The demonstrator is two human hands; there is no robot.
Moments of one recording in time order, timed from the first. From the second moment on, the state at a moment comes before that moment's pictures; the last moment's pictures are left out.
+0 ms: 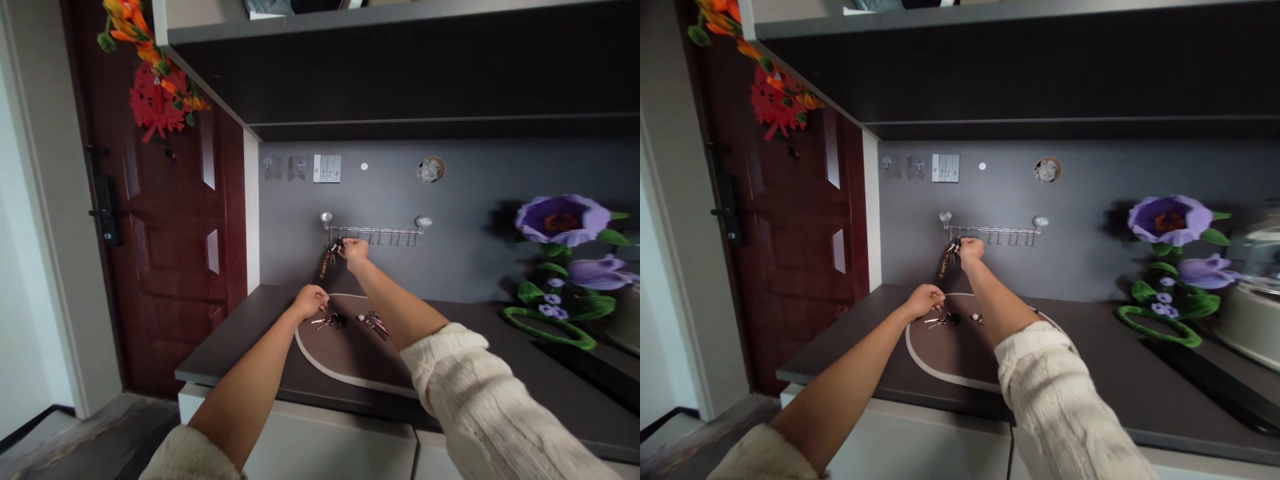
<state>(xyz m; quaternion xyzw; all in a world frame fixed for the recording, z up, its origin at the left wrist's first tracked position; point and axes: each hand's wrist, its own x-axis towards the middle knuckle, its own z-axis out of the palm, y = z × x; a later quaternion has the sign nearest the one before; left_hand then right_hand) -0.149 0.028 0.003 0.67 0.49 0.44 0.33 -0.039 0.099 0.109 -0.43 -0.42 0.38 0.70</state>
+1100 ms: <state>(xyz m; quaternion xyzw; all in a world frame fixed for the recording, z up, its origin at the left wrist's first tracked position) -0.164 0.007 0.005 0.66 0.44 0.41 0.45 -0.009 0.045 0.046 -0.46 -0.53 0.41 0.58</state>
